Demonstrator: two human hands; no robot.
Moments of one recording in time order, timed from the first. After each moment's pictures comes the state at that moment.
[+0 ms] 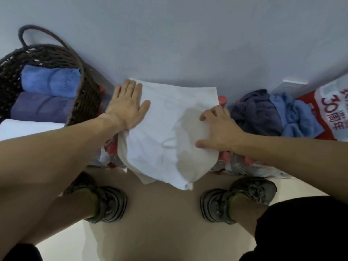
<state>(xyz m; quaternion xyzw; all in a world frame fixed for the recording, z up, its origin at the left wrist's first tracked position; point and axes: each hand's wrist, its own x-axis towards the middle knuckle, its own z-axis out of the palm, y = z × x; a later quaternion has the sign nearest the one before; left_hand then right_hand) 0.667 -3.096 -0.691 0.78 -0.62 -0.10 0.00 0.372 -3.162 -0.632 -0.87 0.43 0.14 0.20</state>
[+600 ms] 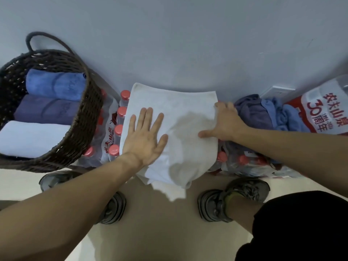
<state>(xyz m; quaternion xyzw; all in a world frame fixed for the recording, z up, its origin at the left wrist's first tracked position) 0.585 -3.029 -0.698 0.76 -0.65 -0.08 0.03 0.371 -3.183 -0.619 -0.80 0.55 0.11 0.20</state>
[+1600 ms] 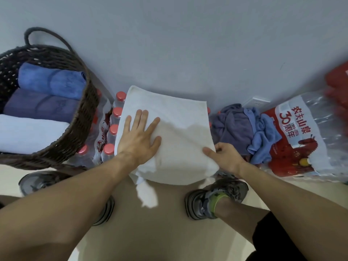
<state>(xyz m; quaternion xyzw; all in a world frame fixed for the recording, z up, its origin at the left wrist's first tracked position) 0.589 -3.029 -0.702 0.76 -0.65 -0.07 0.07 0.314 -3.109 -0.626 -0.62 0.65 -0.03 0.44</state>
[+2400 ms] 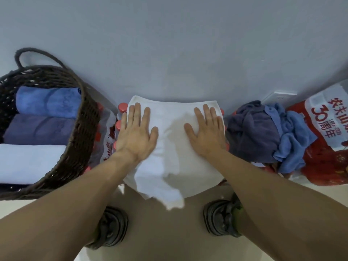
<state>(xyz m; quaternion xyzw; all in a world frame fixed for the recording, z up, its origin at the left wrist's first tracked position) 0.622 -3.070 -0.693 0.79 -0.61 -0.10 0.05 0.412 -3.163 -0.695 -0.82 0.56 -0.01 0.08</state>
